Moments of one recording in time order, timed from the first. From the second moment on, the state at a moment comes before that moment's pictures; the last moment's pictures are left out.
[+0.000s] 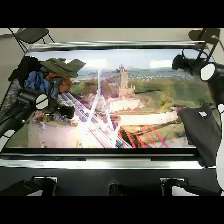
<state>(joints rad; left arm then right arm) -0.34 -1.24 1.19 1.68 -1.24 -1.83 -0.09 -1.41 1.50 -1.42 0.51 1.60</state>
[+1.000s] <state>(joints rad) 0.34 -1.86 1.88 1.59 -1.05 -1.99 -0.09 -1.41 1.50 -1.14 0.97 1.65</state>
